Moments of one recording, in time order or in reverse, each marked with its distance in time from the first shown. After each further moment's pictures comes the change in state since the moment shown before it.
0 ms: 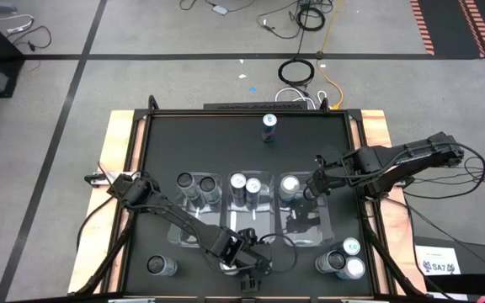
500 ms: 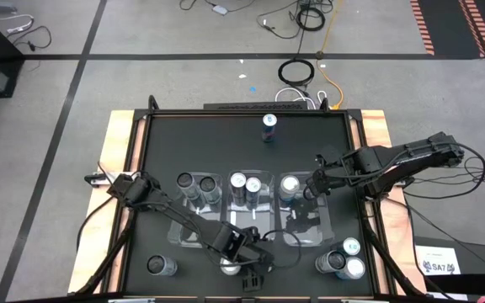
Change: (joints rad) left arm 0.018 0.000 0.066 -0.040 0.069 0.019; right arm 0.000 0.000 0.000 0.001 0.000 0.020
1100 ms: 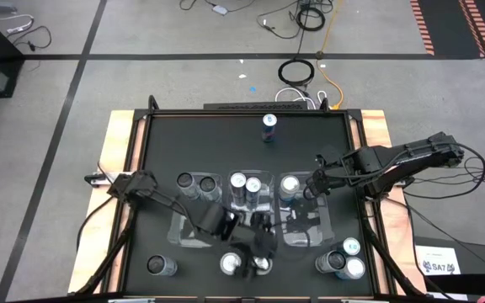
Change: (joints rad) left arm 0.047 -0.041 0.331 -0.266 0.007 0.454; right arm 0.000 0.000 0.000 0.005 -0.008 -0.001
